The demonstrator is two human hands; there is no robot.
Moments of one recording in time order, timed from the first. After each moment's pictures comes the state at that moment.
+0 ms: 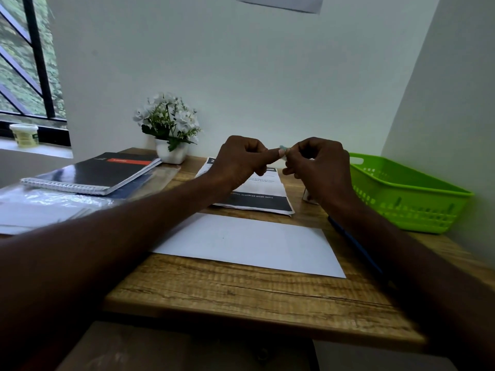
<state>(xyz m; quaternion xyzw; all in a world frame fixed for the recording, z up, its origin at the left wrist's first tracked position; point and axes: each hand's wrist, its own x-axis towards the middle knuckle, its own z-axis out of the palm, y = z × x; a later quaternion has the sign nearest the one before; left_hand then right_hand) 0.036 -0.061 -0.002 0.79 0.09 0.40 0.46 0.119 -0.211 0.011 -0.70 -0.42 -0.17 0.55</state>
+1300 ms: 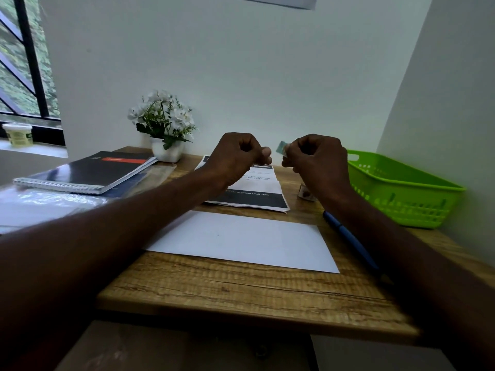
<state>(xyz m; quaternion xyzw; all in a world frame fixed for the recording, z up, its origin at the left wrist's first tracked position) 0.036 -0.058 -0.002 0.78 0.07 0.38 0.48 0.132 -0.209 0.010 -0.71 -0.40 -0.17 0.55</state>
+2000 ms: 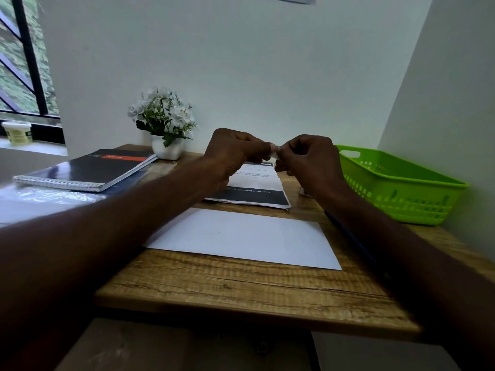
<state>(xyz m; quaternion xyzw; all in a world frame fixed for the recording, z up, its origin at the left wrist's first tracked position) 0.025 -0.070 0.010 0.72 0.13 0.36 0.58 0.127 -0.204 0.006 -0.72 -0.42 -0.12 0.54</state>
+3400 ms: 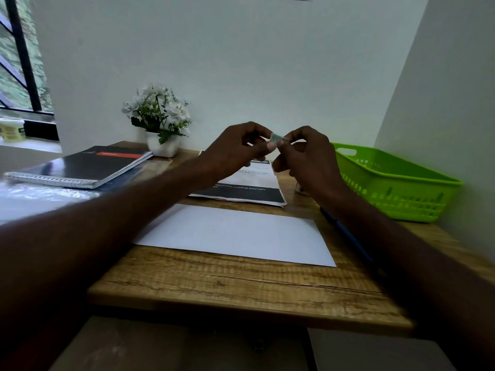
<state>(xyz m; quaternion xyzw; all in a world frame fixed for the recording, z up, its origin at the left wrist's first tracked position) 0.035 -0.054 0.003 0.83 0.01 0.33 0.44 0.129 -0.208 0.004 -0.72 -0.42 -0.12 0.55</state>
